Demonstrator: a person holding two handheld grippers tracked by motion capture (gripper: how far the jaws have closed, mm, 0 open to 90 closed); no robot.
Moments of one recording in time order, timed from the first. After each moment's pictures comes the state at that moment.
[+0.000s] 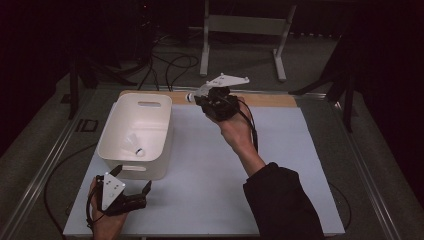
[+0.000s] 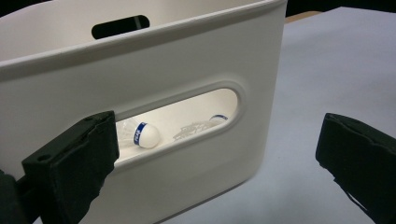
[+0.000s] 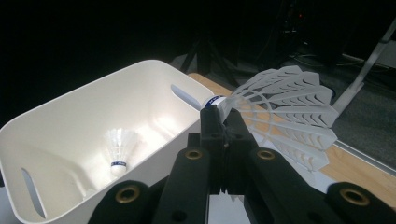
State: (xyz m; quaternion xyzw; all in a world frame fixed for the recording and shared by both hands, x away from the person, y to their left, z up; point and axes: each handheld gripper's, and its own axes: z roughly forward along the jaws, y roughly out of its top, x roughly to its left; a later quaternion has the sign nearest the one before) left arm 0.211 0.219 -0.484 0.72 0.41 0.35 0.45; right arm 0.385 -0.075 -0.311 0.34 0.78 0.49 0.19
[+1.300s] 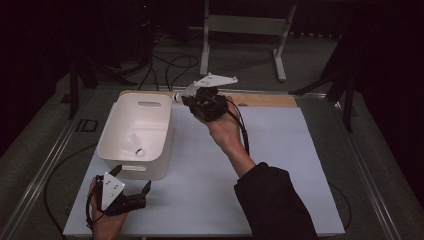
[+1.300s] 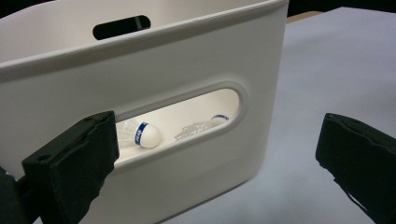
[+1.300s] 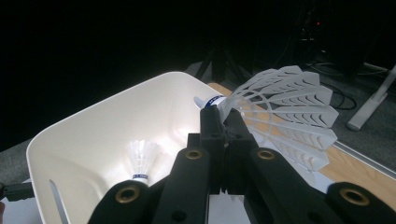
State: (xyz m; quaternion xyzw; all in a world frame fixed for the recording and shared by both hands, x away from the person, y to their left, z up) left arm 0.211 0.219 -0.483 0.71 0.41 0.35 0.45; right arm 0.381 -0.049 -0.308 0.32 0.78 0.51 0.18
